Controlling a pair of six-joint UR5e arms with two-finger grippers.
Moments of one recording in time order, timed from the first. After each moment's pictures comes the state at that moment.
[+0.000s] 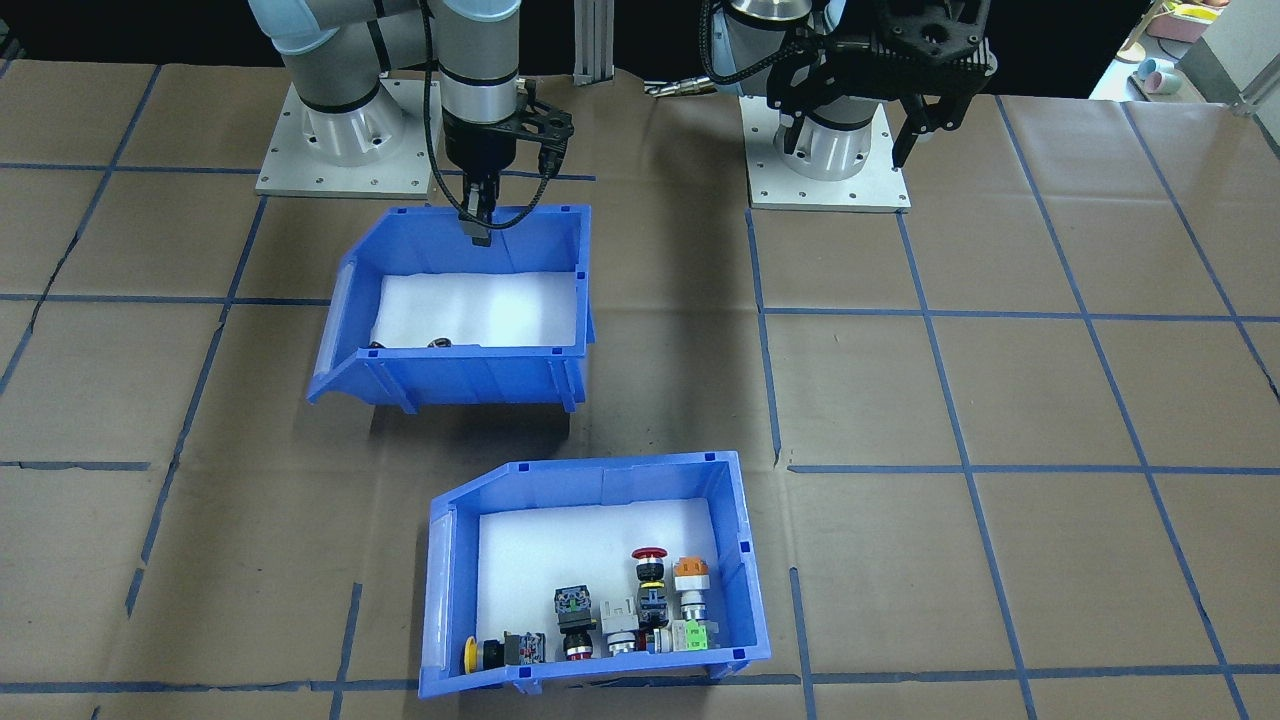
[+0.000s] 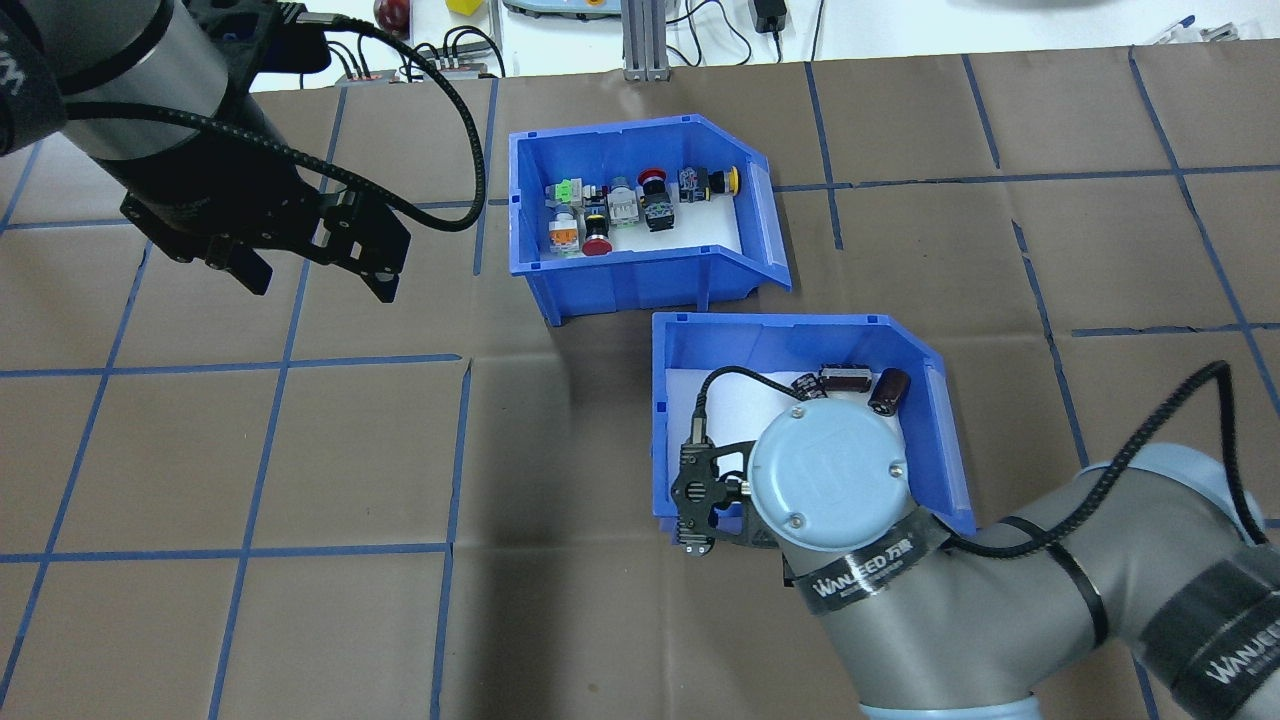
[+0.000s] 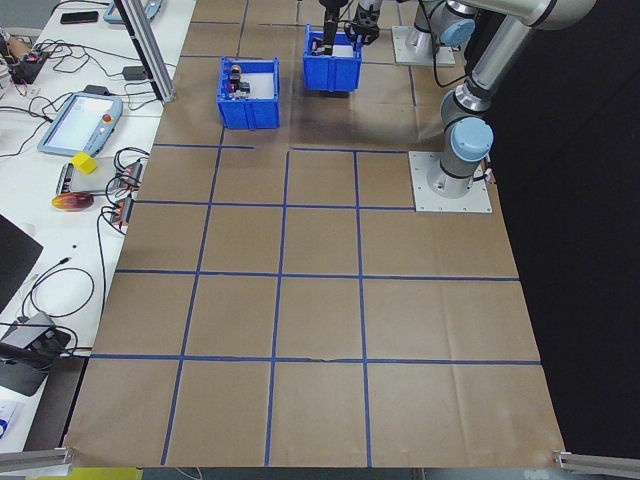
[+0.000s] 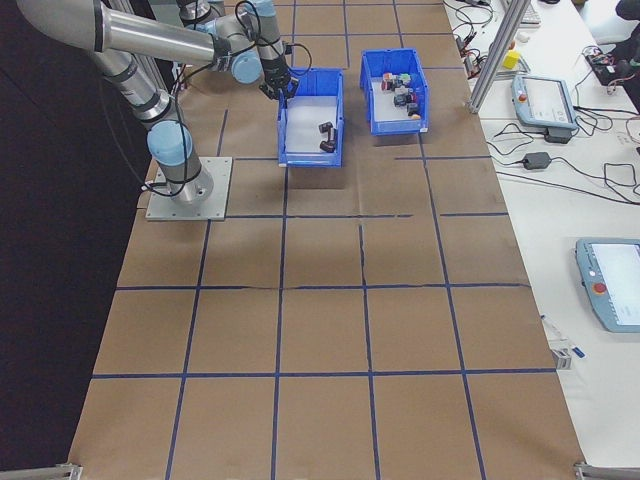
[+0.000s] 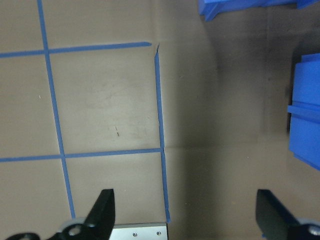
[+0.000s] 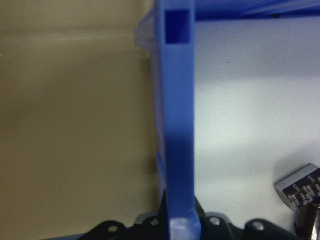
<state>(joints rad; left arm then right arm) -1.63 -1.44 -1.55 -1.70 1.57 0.08 2.03 -1.73 2.25 -2.17 -1.73 -1.04</state>
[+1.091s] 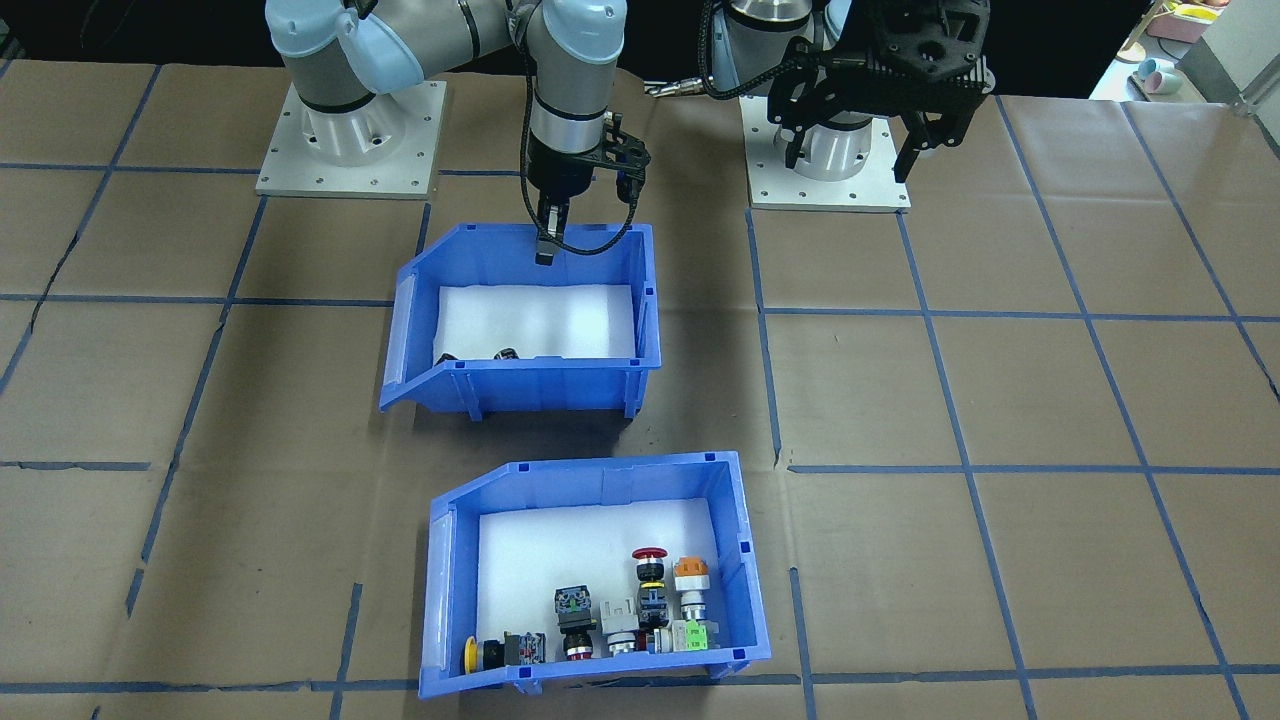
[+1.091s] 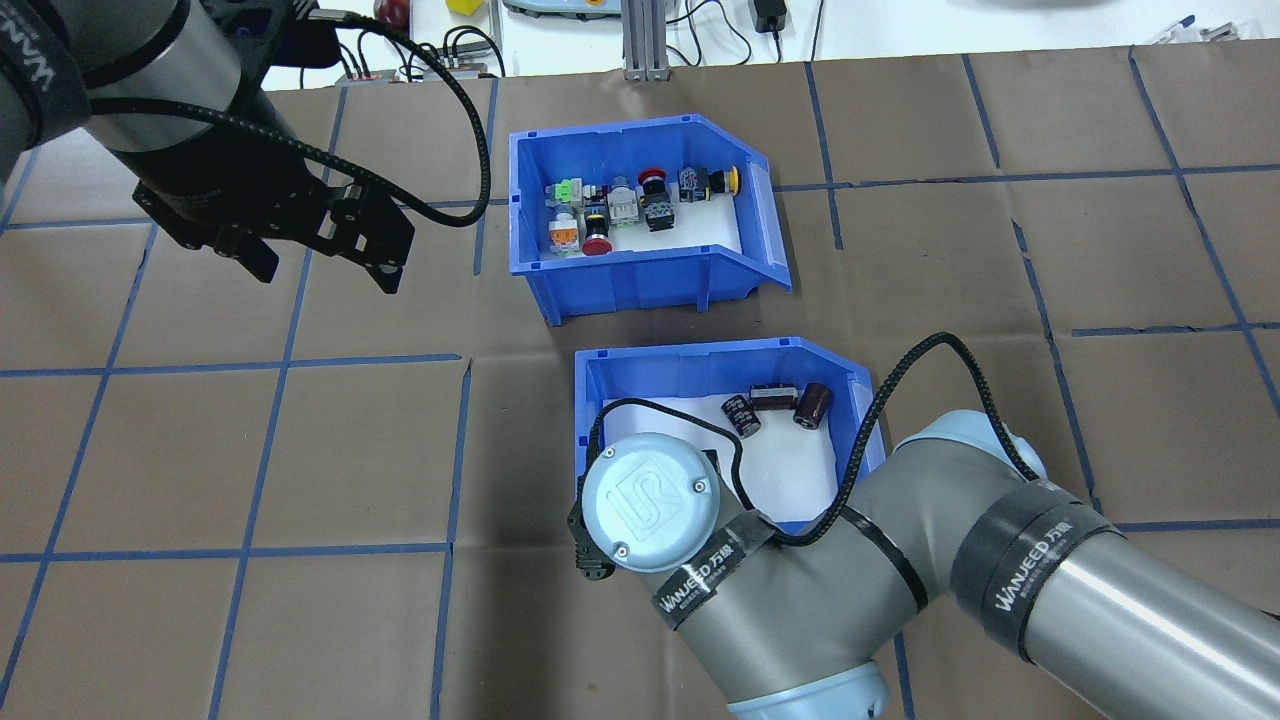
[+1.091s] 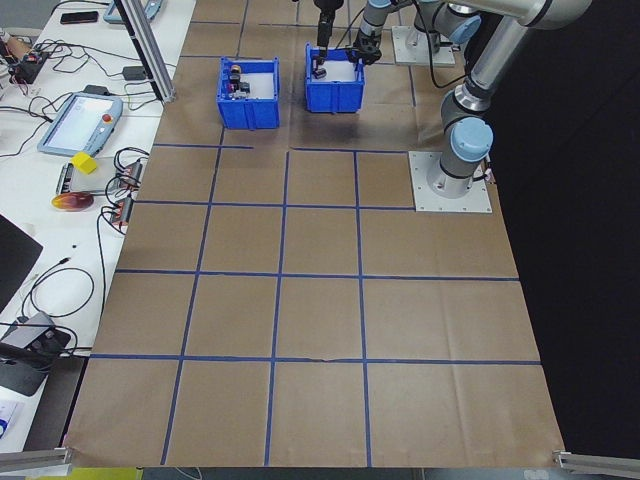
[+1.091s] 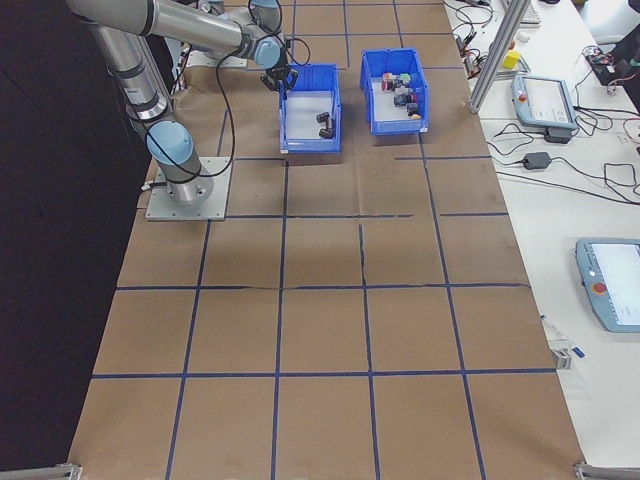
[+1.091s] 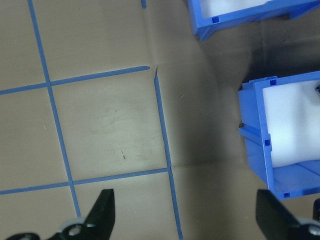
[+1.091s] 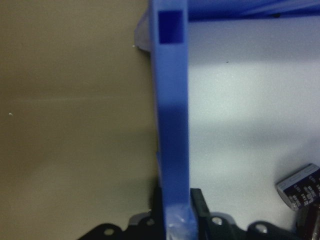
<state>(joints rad) -1.63 -1.45 -1.55 -1.69 1.57 0.09 2.21 -1.54 2.16 -2.19 -1.78 -0.91</state>
